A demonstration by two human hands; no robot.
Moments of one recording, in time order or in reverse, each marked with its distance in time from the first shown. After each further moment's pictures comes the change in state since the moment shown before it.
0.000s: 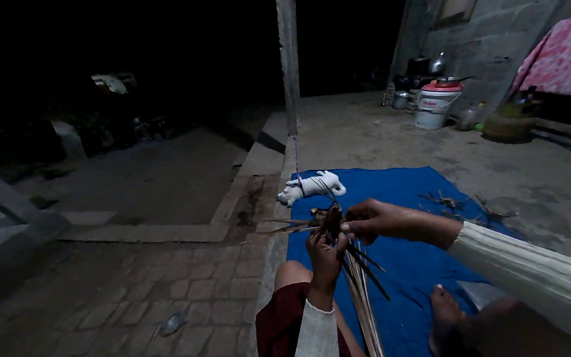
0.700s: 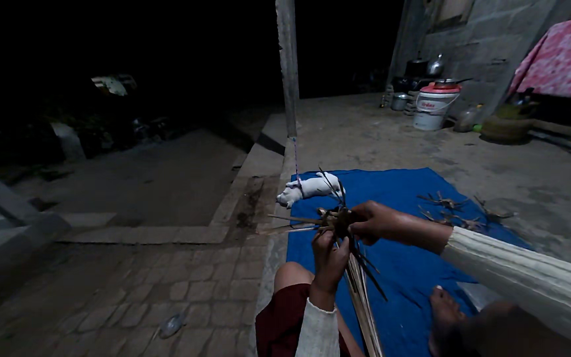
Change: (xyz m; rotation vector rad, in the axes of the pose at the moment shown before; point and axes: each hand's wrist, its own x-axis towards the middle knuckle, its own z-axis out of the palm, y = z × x) left_hand 0.001 -0.004 0.004 0.177 -0.090 0.140; right_hand 0.006 0.001 0.008 0.004 0.137 0.161
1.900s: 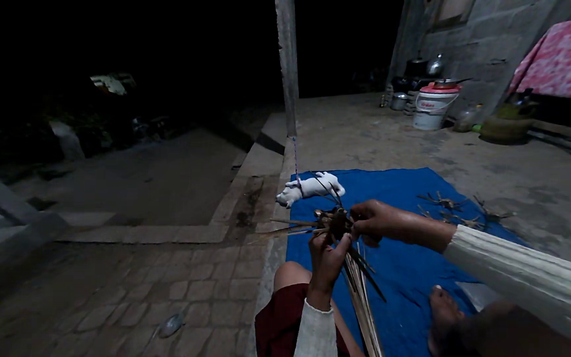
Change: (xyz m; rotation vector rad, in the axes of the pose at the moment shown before) left_hand 0.001 0.001 -0.005 -0.213 -0.037 -0.156; right_hand -0.001 0.004 -0.005 0.012 -0.019 -0.041
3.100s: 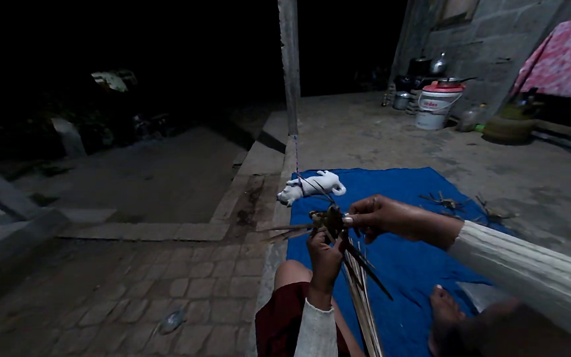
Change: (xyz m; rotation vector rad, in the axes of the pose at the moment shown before) left_hand -0.002 0.005 0.001 -0.057 0.108 -0.141; right_hand -0.005 -0.002 -0.004 0.173 -0.043 -0.115
